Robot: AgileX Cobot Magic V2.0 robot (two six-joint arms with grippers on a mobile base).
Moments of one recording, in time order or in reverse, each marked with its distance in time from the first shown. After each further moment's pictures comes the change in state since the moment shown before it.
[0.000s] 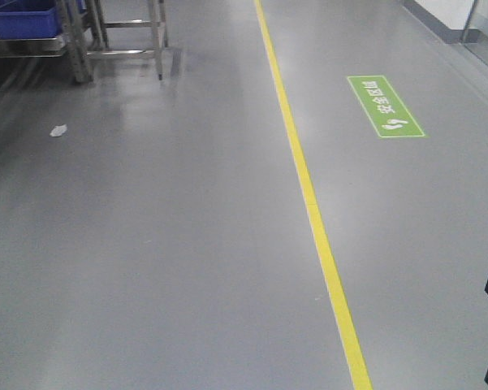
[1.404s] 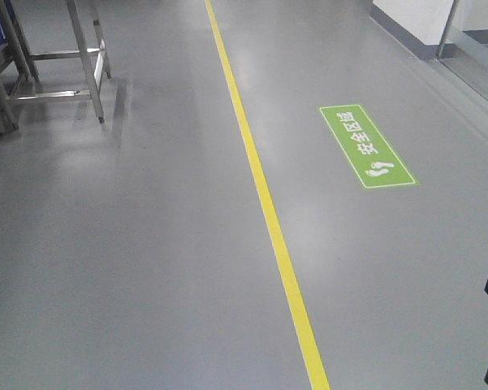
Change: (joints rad) left arm 0.000 0.000 0.000 0.000 0.000 0.000; right arm 0.000 0.000 0.000 0.000 0.000 0.000
